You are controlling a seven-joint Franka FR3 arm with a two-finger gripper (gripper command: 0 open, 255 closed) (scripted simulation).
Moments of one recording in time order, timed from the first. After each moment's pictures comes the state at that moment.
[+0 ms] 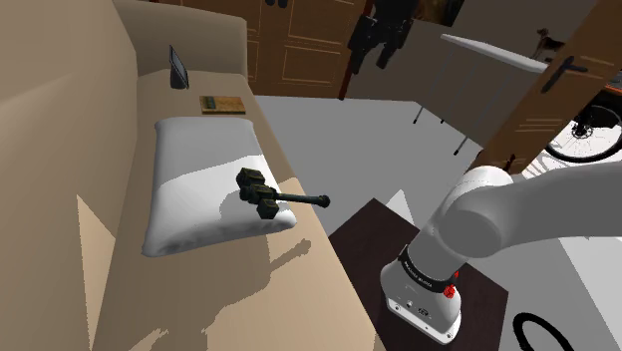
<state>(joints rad) 0.02 -0.79 0.05 -2.27 -0.08 1.62 0.17</state>
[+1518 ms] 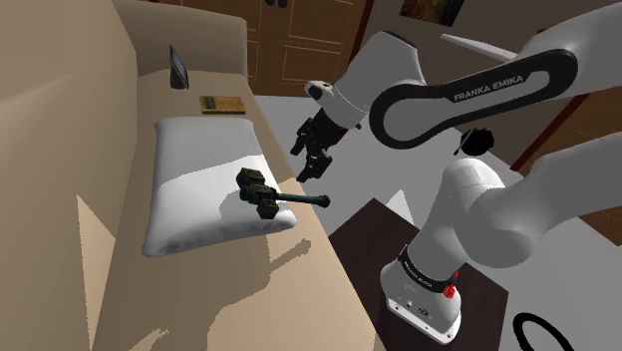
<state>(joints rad) 0.50 -0.73 -0.23 -2.93 -0.03 2.57 -0.68</state>
